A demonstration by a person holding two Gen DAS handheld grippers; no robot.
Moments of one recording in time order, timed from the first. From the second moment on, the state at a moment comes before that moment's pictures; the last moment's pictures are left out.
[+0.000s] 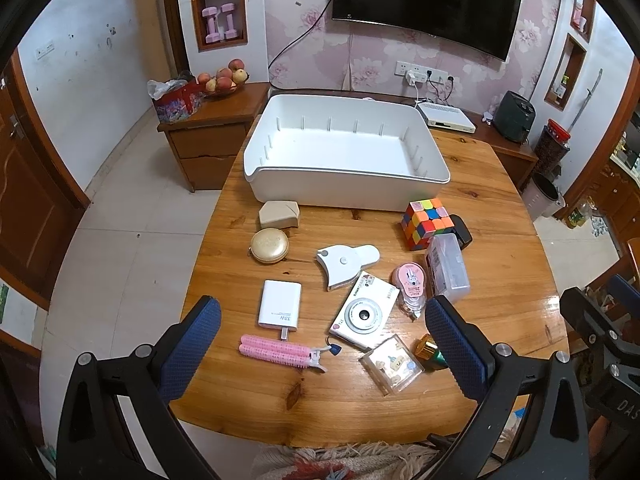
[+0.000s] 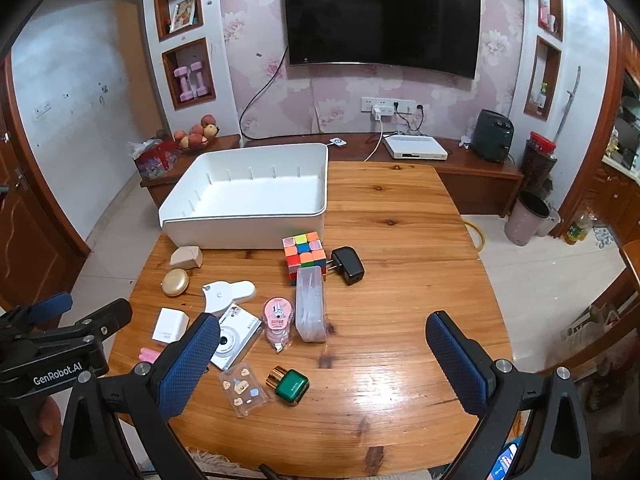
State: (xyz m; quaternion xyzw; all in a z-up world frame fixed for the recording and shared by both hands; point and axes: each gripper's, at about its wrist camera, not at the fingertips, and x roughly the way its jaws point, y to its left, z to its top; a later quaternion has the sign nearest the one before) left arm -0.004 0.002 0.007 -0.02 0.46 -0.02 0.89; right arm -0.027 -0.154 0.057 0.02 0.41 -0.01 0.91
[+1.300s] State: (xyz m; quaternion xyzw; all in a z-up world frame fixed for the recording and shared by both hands) left arm 0.003 -0.005 -0.007 -0.01 0.49 -0.02 0.87; right arm -0.011 -0.150 0.039 0.01 0.45 -0.01 0.89
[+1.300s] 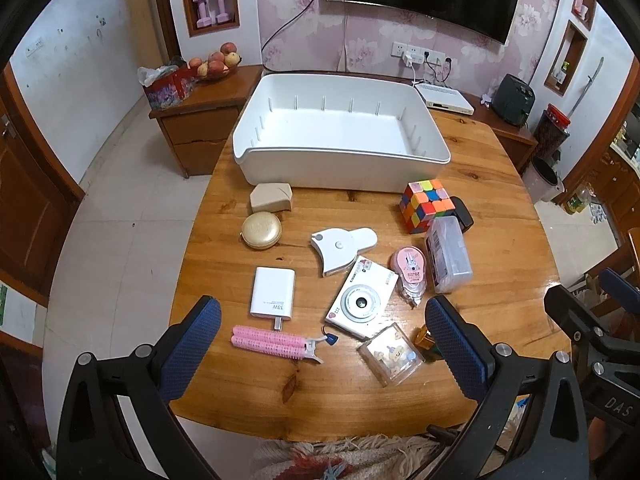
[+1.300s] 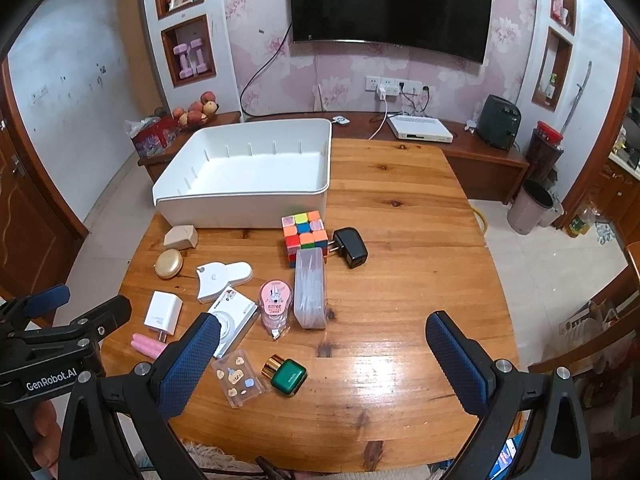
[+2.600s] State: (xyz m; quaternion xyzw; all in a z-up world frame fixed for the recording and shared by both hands) left arm 0.031 0.034 -0.139 -0.07 0.66 -0.03 0.74; right arm 0.045 -0.158 -0.096 0.05 0.64 0.03 0.76
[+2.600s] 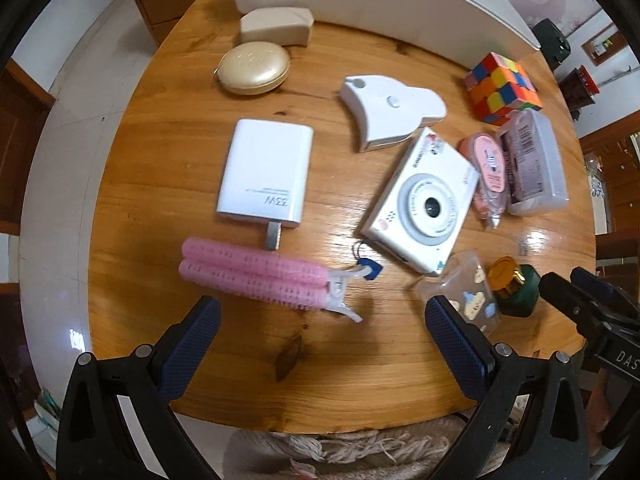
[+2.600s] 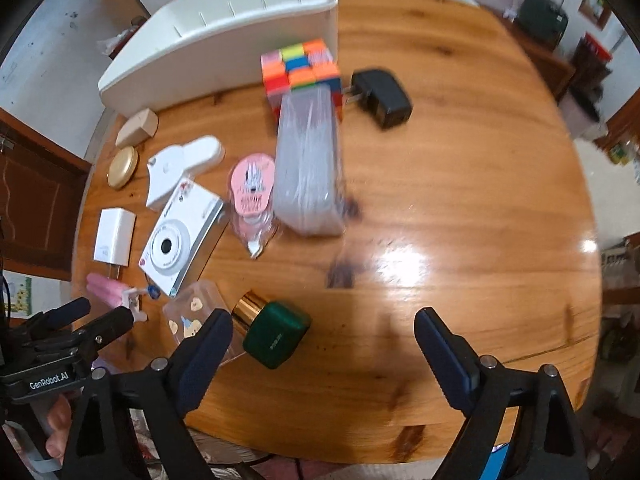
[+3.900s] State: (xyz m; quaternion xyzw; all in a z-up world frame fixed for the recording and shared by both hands) left arm 0.084 0.144 -0.137 -0.13 0.68 -0.03 0.72; right arm 0.063 -0.100 -0.151 0.07 0.70 -0.03 0.71
